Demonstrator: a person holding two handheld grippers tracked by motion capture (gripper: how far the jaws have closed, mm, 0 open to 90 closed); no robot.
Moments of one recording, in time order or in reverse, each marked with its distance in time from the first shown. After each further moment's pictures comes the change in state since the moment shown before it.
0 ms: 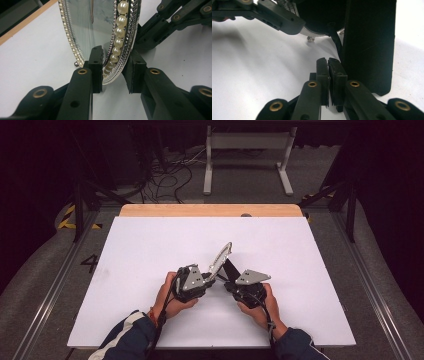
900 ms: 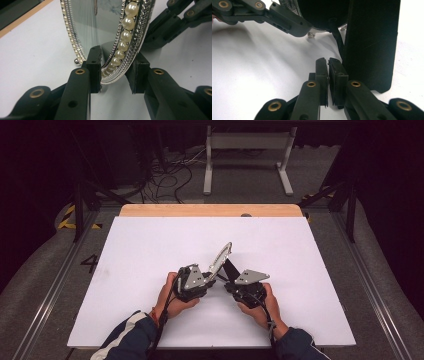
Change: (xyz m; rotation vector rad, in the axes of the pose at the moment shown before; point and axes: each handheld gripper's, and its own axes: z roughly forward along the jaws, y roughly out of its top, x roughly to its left) left arm -0.001 -0.004 0.006 0.006 0.030 -0.005; right arm -0.001 0.001 0.000 0.035 0.005 -0.001
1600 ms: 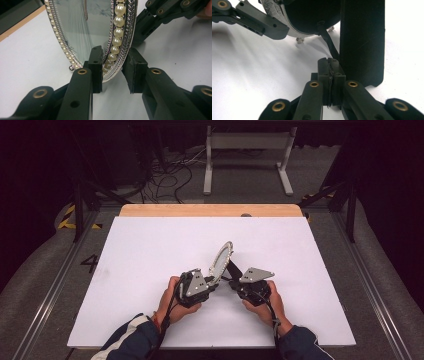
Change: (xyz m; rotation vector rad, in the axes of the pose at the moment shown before) left arm -0.015 0.004 -0.005 -0.026 -0.014 -0.009; right arm -0.014 -0.003 -0.005 -0.010 -0.003 -0.021
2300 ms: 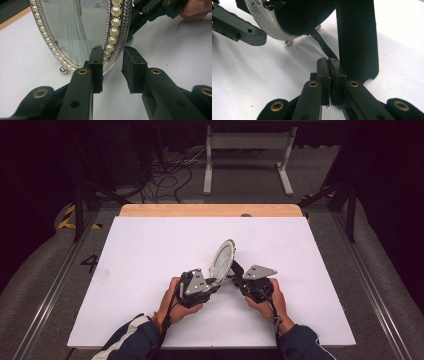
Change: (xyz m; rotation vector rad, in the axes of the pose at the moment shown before) left arm 0.001 -0.001 0.001 -0.011 -0.053 -0.026; right arm -0.010 -0.002 0.000 0.003 -0.045 0.020
